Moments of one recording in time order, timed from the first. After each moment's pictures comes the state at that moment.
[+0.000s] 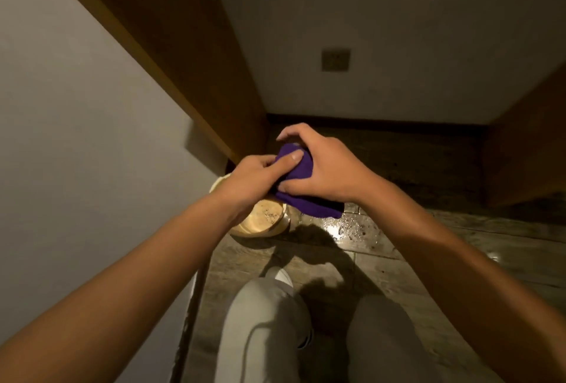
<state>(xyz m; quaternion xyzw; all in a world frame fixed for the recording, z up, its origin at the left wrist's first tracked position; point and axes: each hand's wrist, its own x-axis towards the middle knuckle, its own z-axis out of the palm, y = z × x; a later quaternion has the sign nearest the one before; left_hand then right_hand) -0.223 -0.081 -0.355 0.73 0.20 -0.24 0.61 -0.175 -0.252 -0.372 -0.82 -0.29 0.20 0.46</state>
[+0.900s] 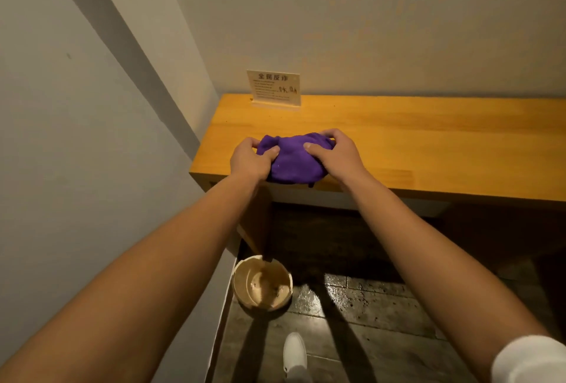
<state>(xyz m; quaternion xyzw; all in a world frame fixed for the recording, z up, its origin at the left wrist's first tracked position) -0.078 -0.047 -0.016 0.83 0.26 0.01 0.50 -0.037 -0.221 -0.050 -0.80 0.04 0.07 0.59</state>
